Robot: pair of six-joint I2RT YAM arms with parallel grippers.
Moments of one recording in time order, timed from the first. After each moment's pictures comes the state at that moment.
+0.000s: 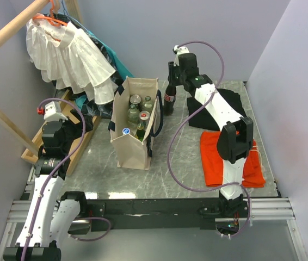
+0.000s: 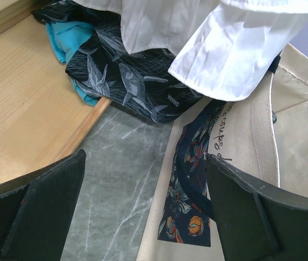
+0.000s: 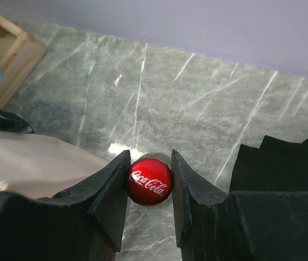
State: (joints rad) left arm -0.01 0.70 0.72 -0.26 -0.02 -0.52; right arm 0.38 1.99 1.92 -0.38 0.06 0.12
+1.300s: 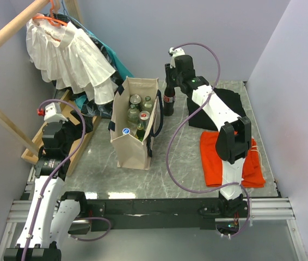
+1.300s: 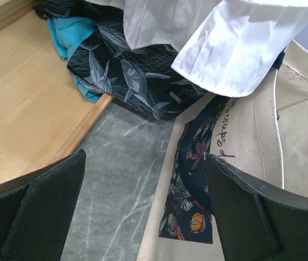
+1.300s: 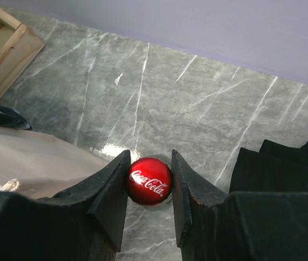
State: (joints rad) left arm -0.01 0.68 0.71 -0.27 -0.03 -0.52; right arm 0.42 2.00 1.90 -0.36 0.09 0.08
